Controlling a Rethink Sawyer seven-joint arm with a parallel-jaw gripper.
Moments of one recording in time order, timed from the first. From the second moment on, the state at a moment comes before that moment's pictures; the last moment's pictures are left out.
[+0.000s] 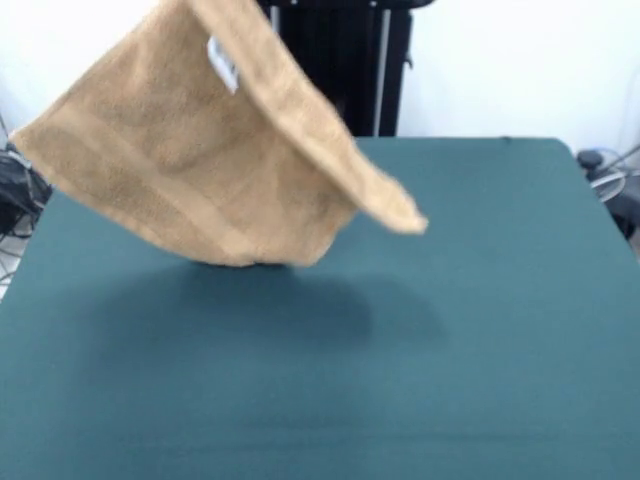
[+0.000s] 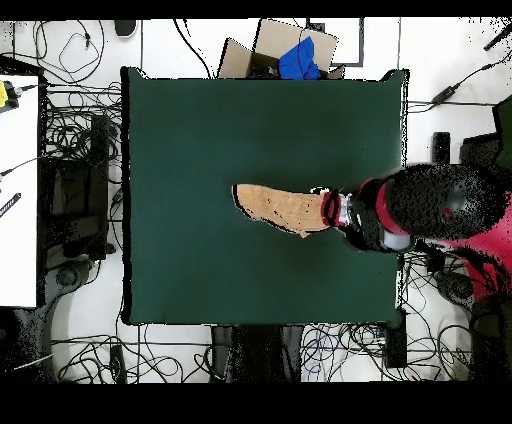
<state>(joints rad) -0.90 -0.99 0.56 1.72 -0.04 1.19 1.47</state>
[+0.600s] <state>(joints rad) -0.99 -0.90 0.64 1.85 -0.06 0.97 1.43</state>
